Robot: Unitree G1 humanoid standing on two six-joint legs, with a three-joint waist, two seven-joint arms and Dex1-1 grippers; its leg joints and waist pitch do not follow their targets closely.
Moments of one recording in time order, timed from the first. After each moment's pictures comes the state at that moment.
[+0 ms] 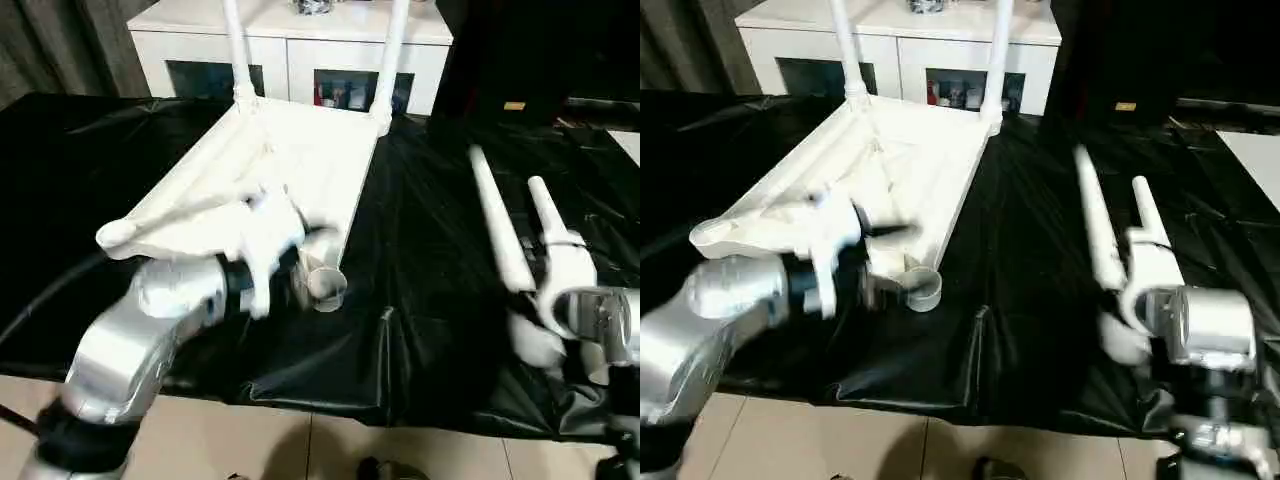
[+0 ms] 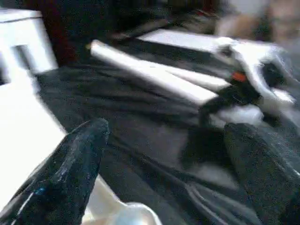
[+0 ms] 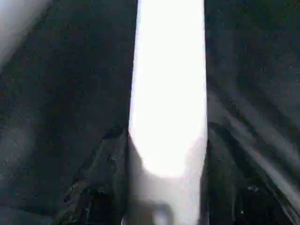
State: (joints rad) left arm -0.42 0.31 -0.09 -0.33 -0.34 0.74 -0.62; right arm -0.43 -0.38 -0.28 0.05 0.20 1.07 0.39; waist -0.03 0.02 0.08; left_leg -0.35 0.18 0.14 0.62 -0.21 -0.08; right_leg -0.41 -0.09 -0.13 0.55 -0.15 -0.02
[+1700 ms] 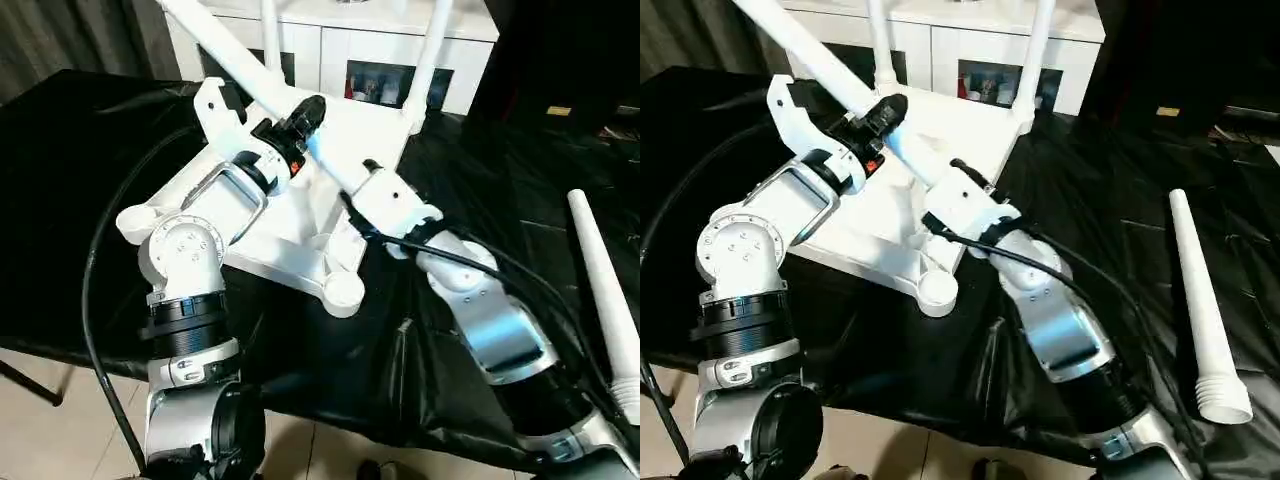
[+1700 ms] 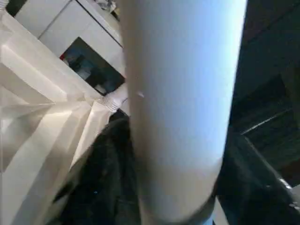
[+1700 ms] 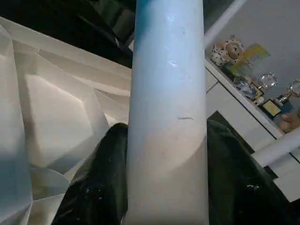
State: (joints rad) left arm -0.79 -0.13 0.42 0.05 -0.71 0.83 0.02; right arm -0.50 -0.26 0.33 -0.04 -0.28 0.30 0.29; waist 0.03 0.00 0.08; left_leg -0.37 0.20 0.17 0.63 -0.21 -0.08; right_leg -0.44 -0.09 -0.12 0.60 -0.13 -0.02
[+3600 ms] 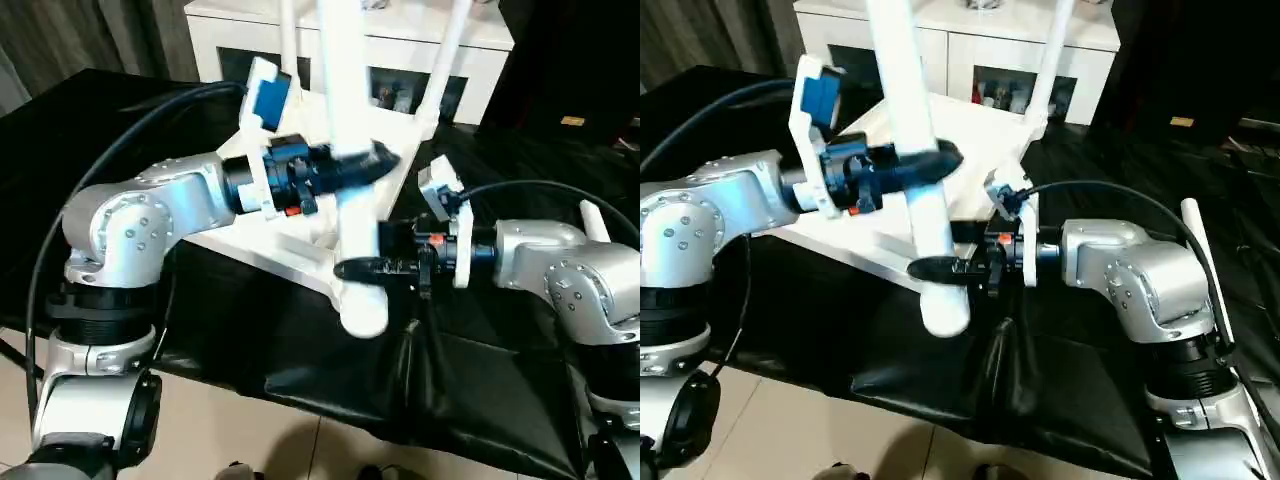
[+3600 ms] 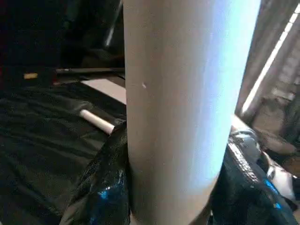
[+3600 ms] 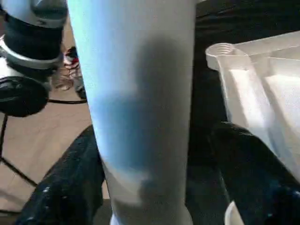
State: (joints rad) left arm -0.79 0.33 0.02 -0.07 -0.83 1.00 -0.80; right arm -0.58 -0.49 0.11 -0.13 0.60 0.95 1.03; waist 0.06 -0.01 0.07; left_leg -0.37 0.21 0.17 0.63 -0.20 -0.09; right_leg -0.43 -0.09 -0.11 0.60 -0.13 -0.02
